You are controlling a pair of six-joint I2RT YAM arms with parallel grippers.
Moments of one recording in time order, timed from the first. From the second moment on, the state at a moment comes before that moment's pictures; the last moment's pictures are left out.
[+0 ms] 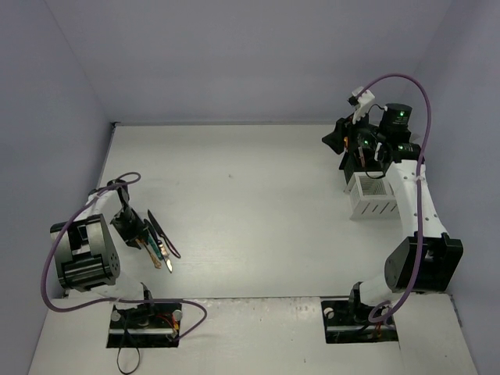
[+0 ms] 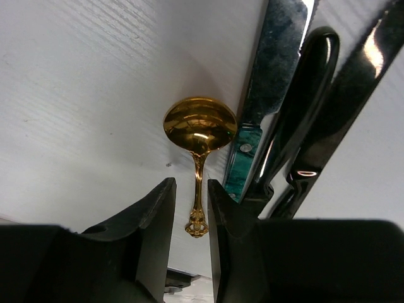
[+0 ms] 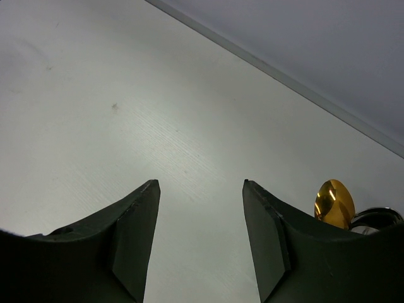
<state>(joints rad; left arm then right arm) 0.26 1.53 0.90 -0.88 -0.02 -0.45 -0.07 1.47 1.38 -0.35 -0.75 -0.28</state>
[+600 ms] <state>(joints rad) 0.26 1.63 0.93 -0.89 -0.06 -0.45 -0.08 1.49 1.43 -0.35 -0.75 -0.28</state>
